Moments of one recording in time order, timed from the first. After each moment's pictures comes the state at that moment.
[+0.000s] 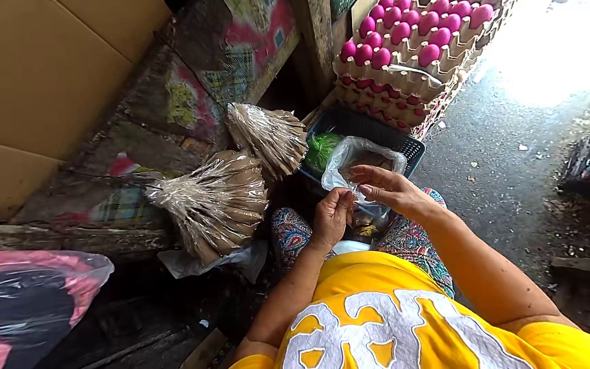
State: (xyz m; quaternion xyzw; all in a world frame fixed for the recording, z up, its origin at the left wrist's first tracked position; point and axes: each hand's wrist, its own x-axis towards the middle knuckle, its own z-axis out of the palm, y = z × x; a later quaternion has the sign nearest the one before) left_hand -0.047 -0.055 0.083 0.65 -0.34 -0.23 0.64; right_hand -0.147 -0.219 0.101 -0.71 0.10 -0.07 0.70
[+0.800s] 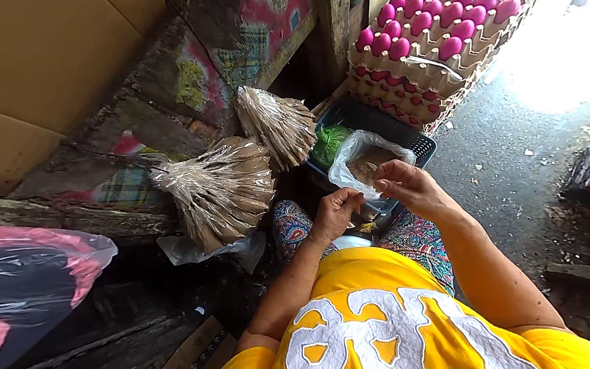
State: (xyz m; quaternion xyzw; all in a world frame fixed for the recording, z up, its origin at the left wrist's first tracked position) left_hand -0.033 -0.038 0.079 0.65 -0.37 -0.28 0.60; right_hand -0.153 -0.216 0.105 -0.75 0.08 -0.15 0.64
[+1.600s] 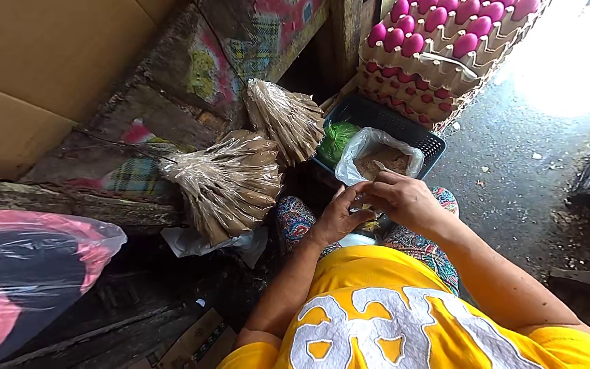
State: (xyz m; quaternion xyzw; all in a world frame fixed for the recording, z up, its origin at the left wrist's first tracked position) left_hand -0.022 -0.023 0.080 0.65 -0.45 -0.34 0.51; right_hand -0.141 -0.189 0.107 -0.92 0.00 -0.20 0.32
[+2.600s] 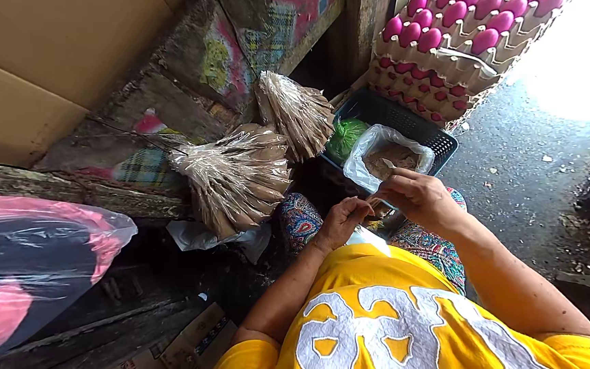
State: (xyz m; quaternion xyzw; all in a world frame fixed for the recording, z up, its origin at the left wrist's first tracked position) left_hand -0.031 0.001 0.064 0.63 -0.44 -0.28 0.58; right_hand -0.144 -0.187 0.117 -0.90 -0.02 -0.23 0.37
